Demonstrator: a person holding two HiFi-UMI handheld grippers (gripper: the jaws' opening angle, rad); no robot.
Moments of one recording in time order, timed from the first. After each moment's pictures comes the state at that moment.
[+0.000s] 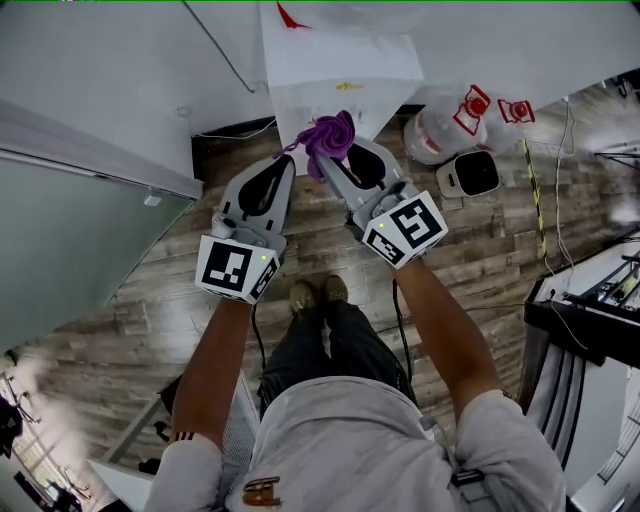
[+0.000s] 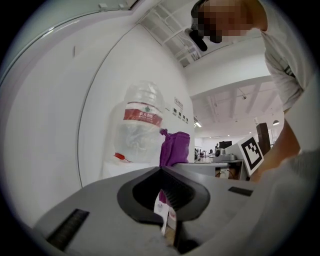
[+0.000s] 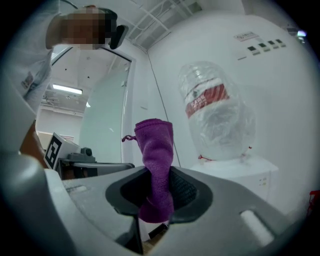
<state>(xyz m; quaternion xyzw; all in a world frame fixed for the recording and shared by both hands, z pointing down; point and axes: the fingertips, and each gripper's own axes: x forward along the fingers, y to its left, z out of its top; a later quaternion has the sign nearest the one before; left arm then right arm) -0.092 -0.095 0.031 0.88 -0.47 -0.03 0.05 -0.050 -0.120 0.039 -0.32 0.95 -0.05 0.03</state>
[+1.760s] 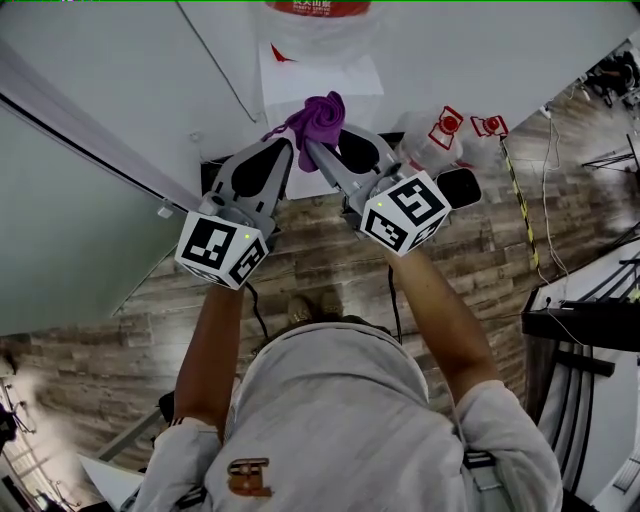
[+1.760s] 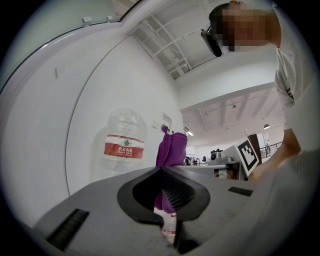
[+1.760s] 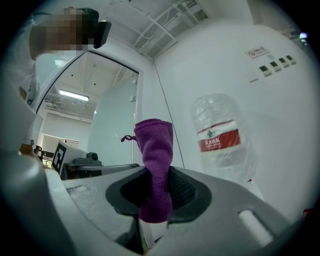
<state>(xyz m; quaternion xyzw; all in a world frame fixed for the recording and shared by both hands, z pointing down) -0.044 -0.015 -0.106 0.90 -0.43 -0.07 0.00 -0.012 -0.038 -0.097 -0.29 0.95 -0.03 0.06</state>
